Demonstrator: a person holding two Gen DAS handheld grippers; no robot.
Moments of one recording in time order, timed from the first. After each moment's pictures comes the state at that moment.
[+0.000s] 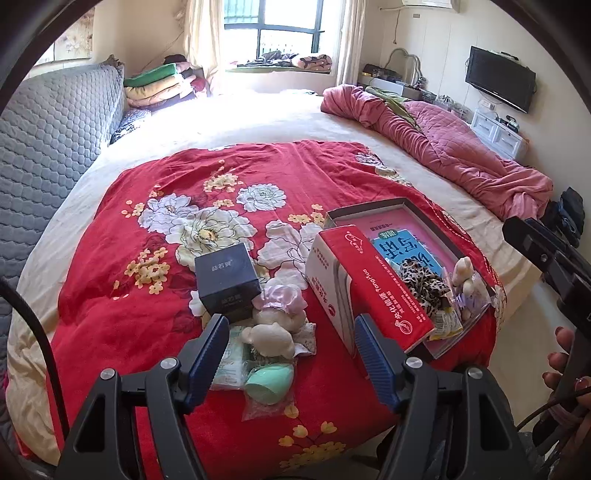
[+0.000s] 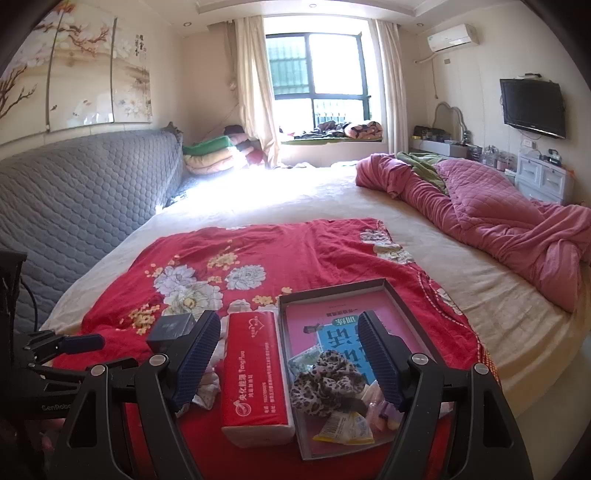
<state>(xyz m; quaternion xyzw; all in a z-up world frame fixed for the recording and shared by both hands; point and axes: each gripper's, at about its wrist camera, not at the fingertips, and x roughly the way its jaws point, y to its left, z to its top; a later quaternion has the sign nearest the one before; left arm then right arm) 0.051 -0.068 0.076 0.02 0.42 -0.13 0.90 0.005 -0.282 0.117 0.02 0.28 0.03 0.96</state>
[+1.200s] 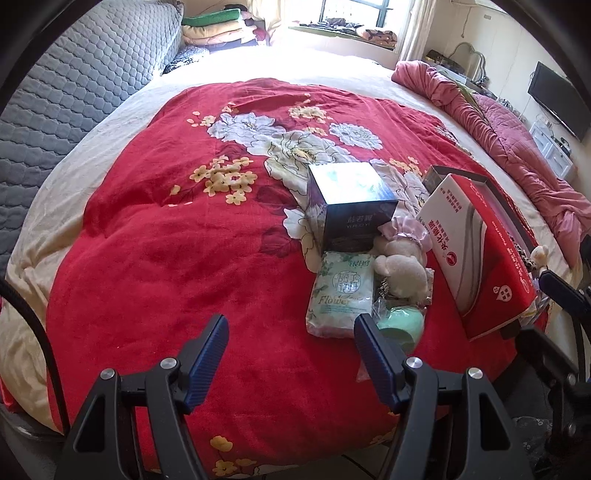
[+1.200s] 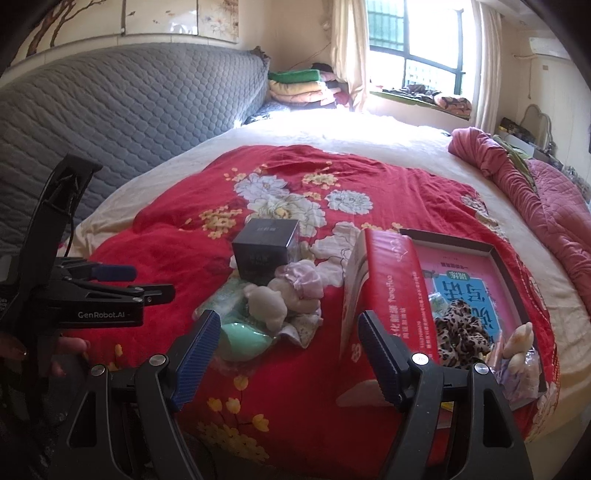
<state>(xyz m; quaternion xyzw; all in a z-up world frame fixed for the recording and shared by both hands) 0.062 0.038 -0.014 -0.03 0.50 -0.04 0.86 0.013 -0.152 0.022 -0.09 0.39 0.18 0.90</state>
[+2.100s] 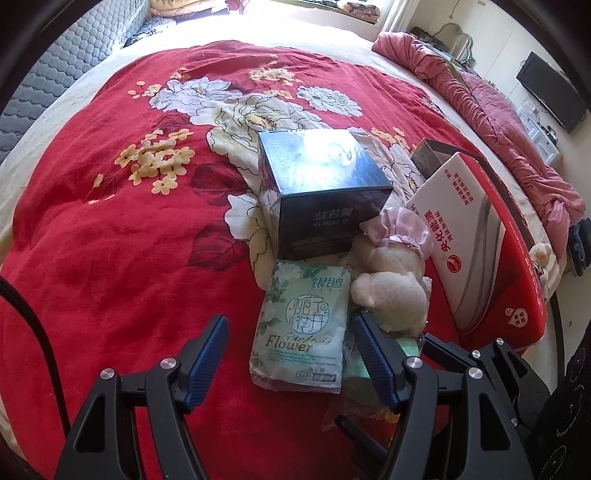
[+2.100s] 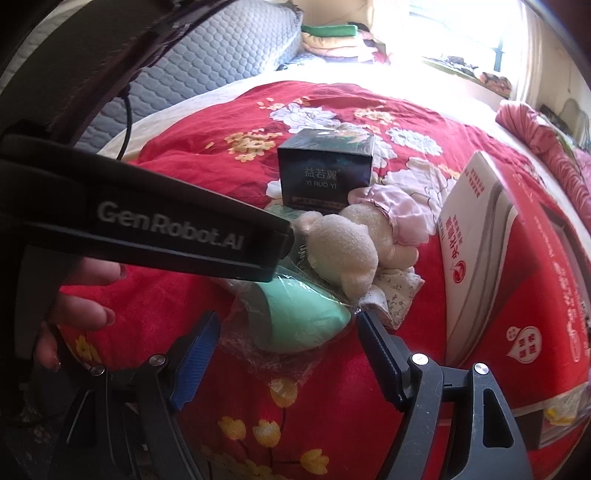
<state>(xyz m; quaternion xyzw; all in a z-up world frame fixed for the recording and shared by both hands) 0.121 0.010 -0.059 -0.05 0.55 -0.11 0.83 0.057 -0.099 -0.083 -0.09 0.46 0.21 0.86</state>
